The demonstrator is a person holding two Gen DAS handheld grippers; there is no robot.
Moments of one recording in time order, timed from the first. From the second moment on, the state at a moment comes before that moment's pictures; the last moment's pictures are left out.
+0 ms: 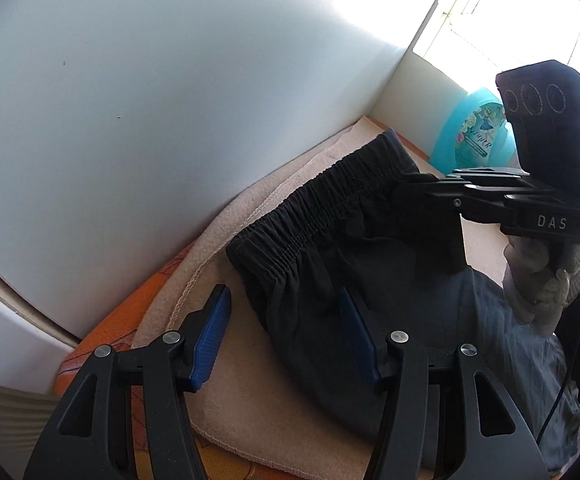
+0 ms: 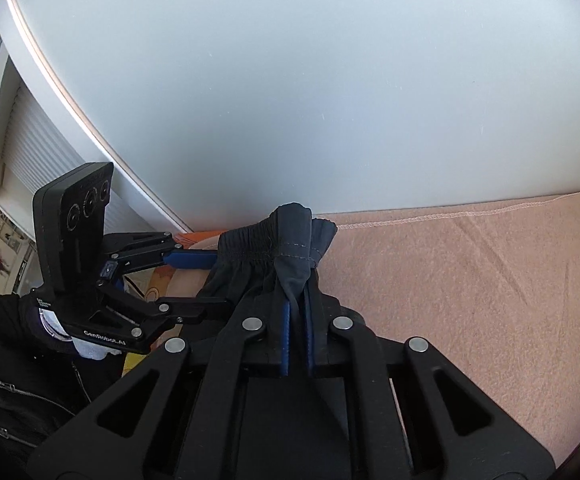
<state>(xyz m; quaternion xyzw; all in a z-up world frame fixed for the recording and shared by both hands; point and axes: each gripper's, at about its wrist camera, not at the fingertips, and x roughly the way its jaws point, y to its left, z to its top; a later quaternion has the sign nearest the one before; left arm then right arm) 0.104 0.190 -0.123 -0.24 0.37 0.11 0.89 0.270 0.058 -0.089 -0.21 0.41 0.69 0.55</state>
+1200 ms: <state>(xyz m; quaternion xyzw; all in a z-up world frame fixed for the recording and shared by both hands) 0.146 0.157 -0.097 -0.20 0.35 0.01 0.91 0.283 -0.049 -0.129 -0.20 0.45 0.63 0.60</state>
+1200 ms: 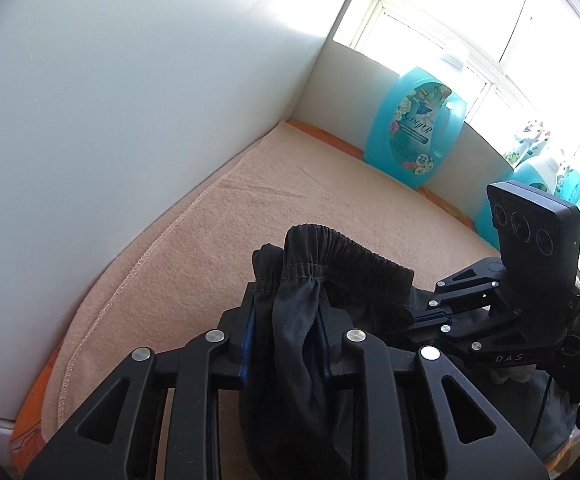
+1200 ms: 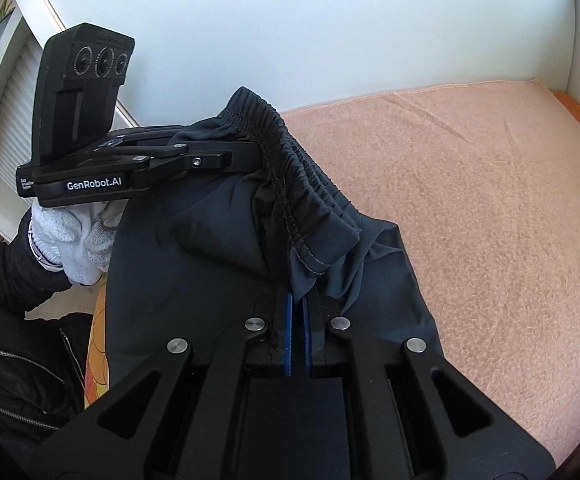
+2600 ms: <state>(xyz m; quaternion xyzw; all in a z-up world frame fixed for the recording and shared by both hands) 0.044 -0.049 -0.089 0.13 0.29 -0.18 0.93 0.223 -0.143 -0.114 0.06 0.67 0.35 0.65</state>
